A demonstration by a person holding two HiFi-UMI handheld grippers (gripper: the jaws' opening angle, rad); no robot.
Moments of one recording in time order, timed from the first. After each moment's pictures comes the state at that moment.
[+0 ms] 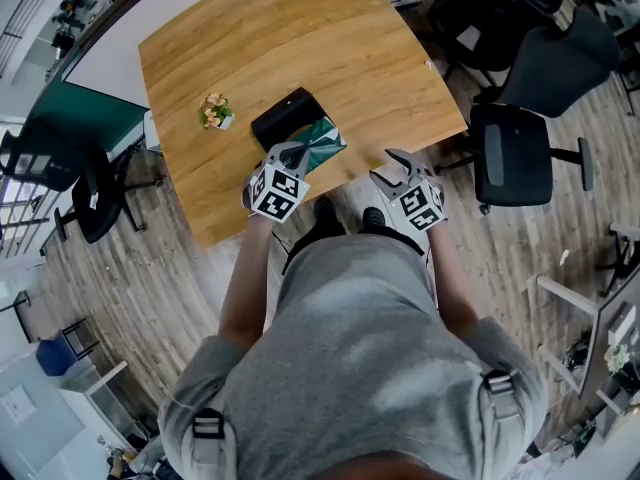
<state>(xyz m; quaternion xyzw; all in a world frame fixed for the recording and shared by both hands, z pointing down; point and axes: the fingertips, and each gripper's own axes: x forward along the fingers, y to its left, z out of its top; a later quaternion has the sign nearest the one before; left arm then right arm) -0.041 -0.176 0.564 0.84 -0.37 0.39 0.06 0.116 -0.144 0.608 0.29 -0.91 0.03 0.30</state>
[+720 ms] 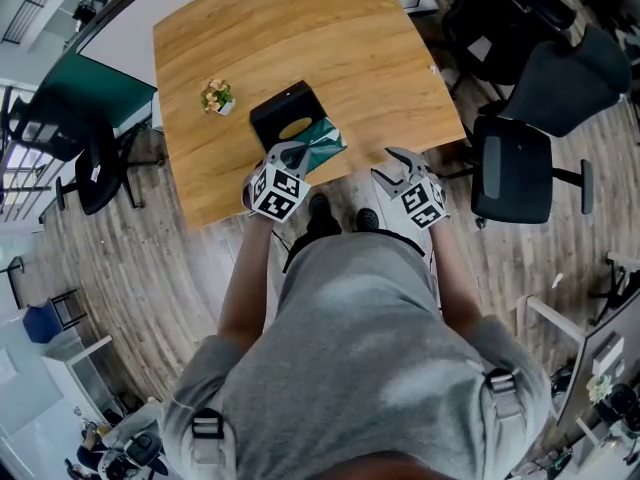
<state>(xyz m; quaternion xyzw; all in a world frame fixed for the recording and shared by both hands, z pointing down) -0.012 -0.156 0.562 0.82 -0.41 0.40 0.07 0.147 -0.145 0.608 0.24 -0.93 0.00 0.30</state>
